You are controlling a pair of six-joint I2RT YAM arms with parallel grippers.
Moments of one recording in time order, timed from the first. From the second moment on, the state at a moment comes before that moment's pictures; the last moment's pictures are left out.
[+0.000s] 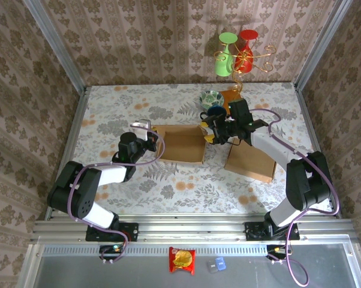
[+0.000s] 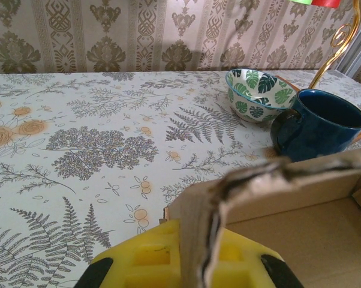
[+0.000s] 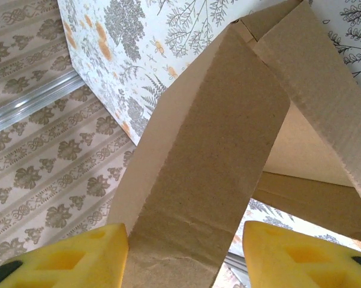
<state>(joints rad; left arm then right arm) -0.42 1.51 0.48 0.80 0.14 -0.17 0.33 1.59 1.12 -0.29 -0.56 1.50</state>
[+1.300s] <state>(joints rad) -0.43 1.50 0.49 0.76 0.15 -0.17 0.30 1.69 1.19 -0.35 -0.72 1.45</state>
